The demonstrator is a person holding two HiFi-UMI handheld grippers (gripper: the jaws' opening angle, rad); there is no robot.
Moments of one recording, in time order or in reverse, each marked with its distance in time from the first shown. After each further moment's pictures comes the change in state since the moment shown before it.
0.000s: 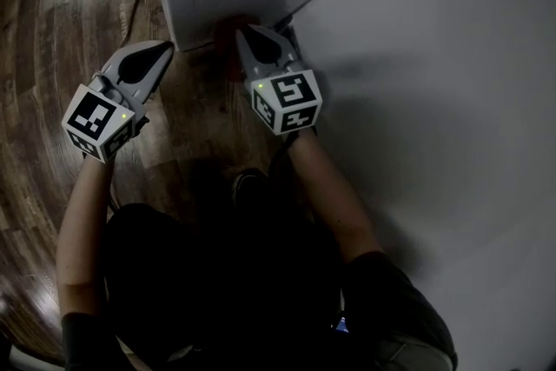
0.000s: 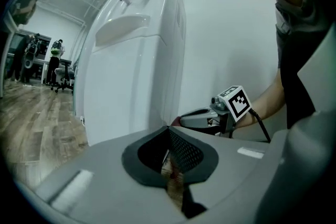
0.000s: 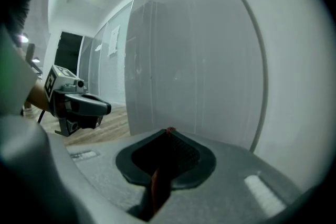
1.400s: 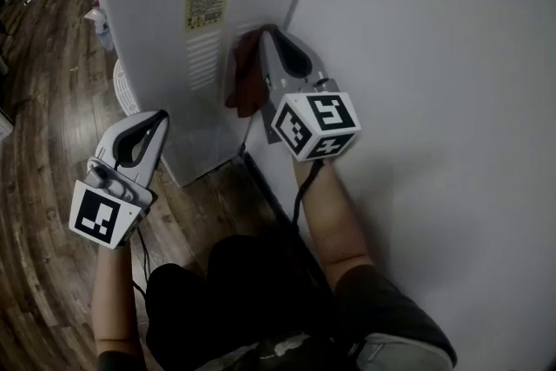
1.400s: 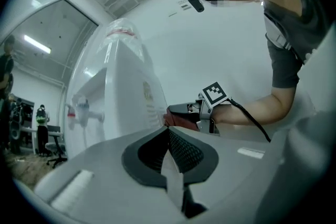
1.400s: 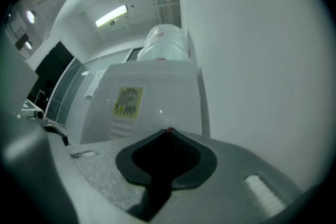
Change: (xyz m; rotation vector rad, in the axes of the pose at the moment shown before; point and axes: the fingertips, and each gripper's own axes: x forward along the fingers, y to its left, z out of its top) left arm -0.041 -0.082 0.320 0.378 -0.354 -0.038; right arm -0.163 -0.086 0.383 -0.043 -0.549 -0.285
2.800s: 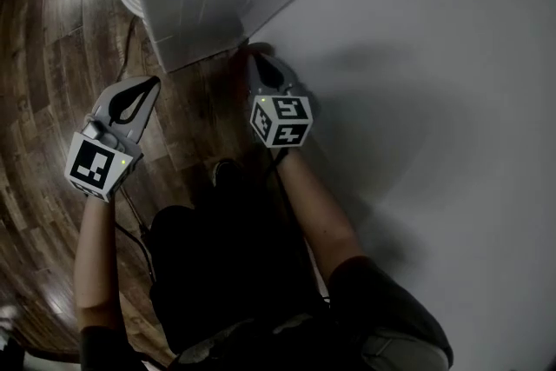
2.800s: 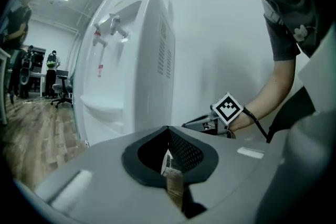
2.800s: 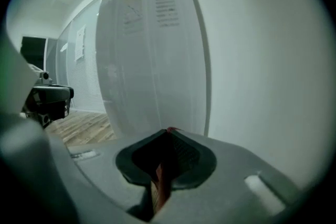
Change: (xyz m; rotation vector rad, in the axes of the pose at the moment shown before) left arm -0.063 -0.035 -0.143 -0.335 0.372 0.001; right arm -0.114 0.043 -0.277 0.144 0.696 -0.042
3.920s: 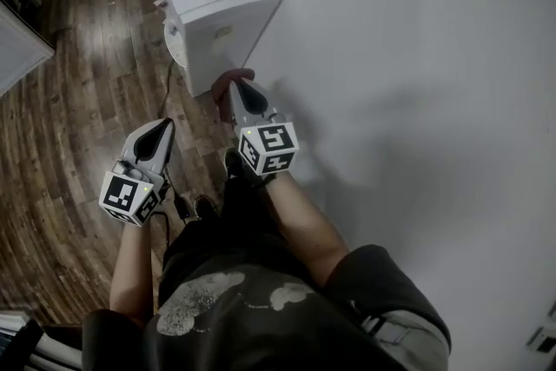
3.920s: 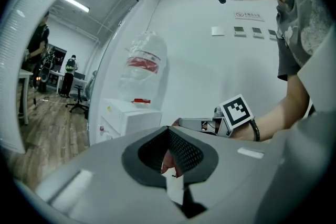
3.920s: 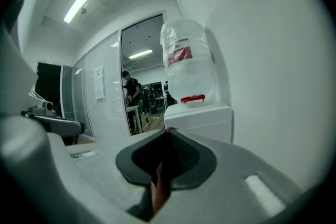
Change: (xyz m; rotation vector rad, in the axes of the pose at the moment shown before) left arm -0.210 -0.121 0.388 -0.206 -0.104 0.119; right arm -0.306 0.170 0.378 0.017 -0.210 0.121
